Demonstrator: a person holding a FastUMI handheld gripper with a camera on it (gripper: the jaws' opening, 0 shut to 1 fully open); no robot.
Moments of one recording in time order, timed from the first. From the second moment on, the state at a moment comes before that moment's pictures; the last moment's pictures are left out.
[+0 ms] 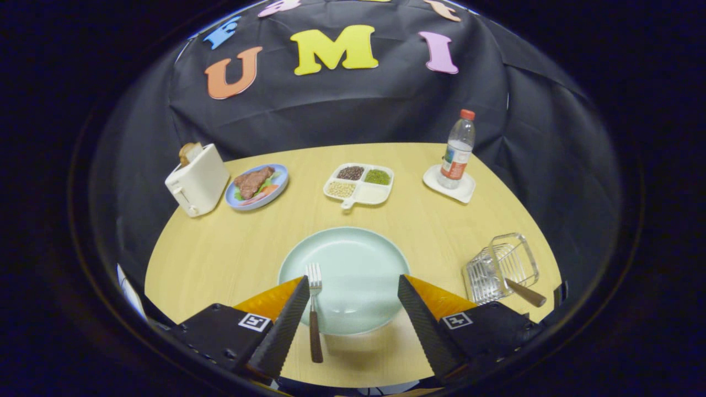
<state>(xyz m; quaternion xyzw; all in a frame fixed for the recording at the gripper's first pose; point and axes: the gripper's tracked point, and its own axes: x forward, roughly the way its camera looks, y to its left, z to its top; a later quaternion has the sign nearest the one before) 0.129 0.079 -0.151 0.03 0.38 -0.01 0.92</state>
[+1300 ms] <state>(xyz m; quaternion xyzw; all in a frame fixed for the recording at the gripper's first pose) 0.144 0.126 -0.245 0.02 0.49 0.02 0.87</state>
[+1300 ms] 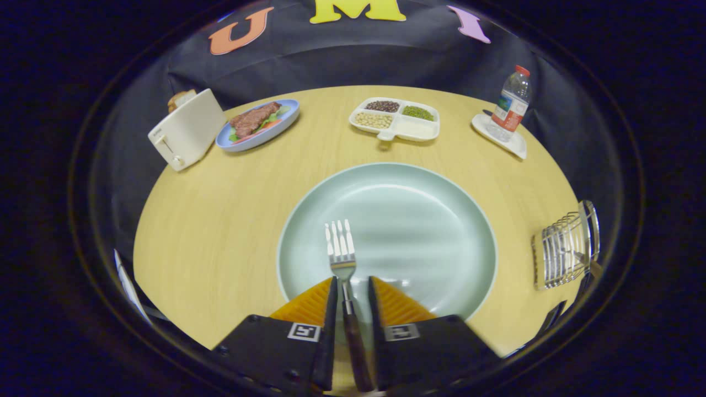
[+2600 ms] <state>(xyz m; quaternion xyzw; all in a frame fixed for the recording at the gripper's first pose) 0.128 0.015 -0.130 0.06 0.42 0.00 0.91</state>
